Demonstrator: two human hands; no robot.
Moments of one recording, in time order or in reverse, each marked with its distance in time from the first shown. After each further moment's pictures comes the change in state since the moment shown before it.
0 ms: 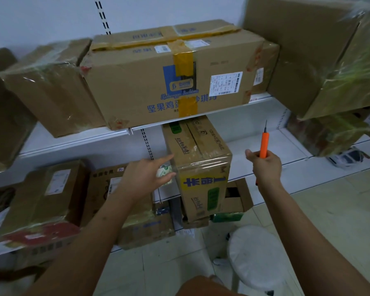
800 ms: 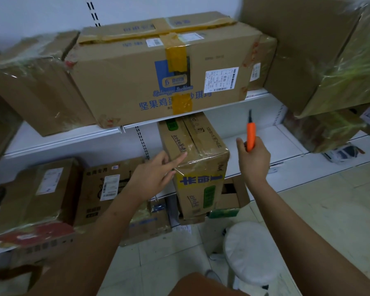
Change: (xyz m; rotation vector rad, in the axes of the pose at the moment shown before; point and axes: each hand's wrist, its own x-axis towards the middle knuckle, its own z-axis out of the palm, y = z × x) left_hand 0.020 0.003 0.049 -0.014 0.060 0.210; right_hand 0.013 -0.002 0.025 -0.301 0.159 -0.262
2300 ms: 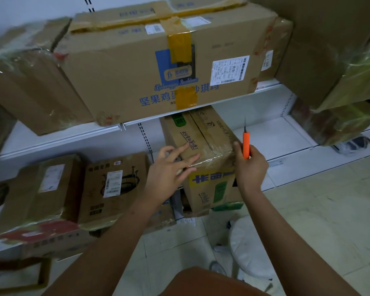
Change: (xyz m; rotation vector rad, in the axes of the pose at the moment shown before) left_hand 0.019 0.023 0.018 -0.209 0.164 -0.074; right_hand -0.028 0.002 0.027 0.162 -0.030 0.077
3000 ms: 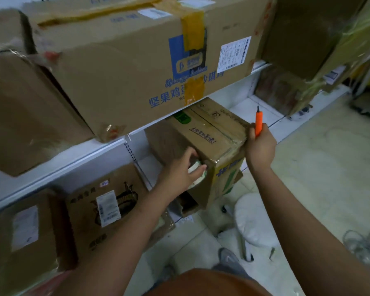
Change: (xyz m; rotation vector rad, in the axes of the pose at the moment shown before) left_hand 0.015 -0.053 -0.011 -0.383 -0.528 -0.178; right_hand -0.001 -0.012 0.042 -0.305 0.328 0.118
